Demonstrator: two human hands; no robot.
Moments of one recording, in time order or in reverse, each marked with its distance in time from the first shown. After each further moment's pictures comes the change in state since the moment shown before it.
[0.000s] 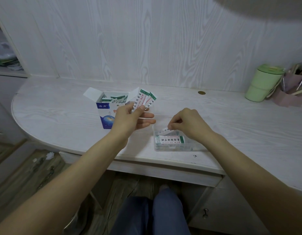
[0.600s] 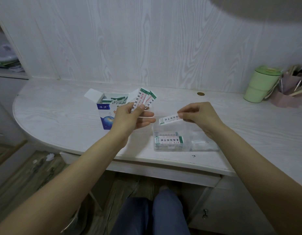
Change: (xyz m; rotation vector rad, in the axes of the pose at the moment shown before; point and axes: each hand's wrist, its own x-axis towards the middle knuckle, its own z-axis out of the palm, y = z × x) left_hand 0.000 0.003 0.000 -0.025 -0.009 0.012; right_hand -0.007 0.012 -0.025 0.667 0.161 0.195
